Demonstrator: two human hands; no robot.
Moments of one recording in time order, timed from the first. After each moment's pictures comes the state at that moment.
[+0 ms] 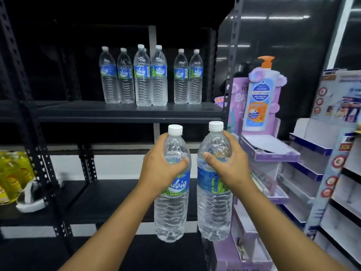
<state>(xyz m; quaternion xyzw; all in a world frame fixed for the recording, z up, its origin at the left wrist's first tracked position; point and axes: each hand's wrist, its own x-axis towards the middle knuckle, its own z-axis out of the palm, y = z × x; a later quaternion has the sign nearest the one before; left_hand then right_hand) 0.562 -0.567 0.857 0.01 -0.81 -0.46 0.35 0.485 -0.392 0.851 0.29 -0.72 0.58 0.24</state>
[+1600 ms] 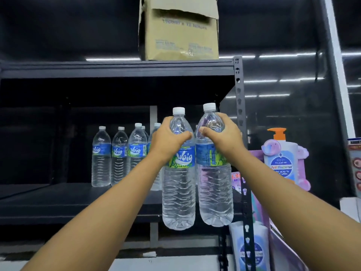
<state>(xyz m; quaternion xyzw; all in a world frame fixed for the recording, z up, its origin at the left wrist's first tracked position) 0.309 -0.631 1.096 -0.05 -0.78 -0.38 0.50 0.242 -0.474 1.092 0.38 -0.63 0.57 0.36</state>
